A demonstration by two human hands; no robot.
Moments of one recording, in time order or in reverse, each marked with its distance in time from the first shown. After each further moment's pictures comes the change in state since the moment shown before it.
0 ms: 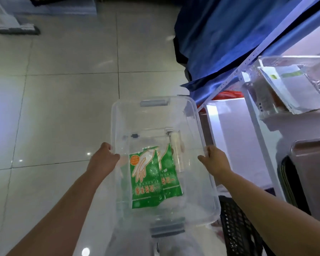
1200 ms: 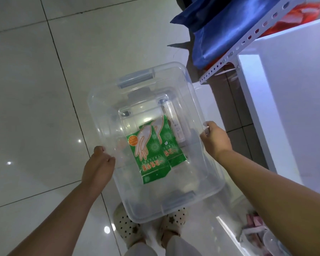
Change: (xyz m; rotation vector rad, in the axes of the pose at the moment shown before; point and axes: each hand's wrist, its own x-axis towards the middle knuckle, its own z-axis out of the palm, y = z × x) left_hand 0.375 -0.053 0.284 0.212 -0.060 0.011; right_hand 0.380 0.127 0.243 0.063 -0.043 0.195
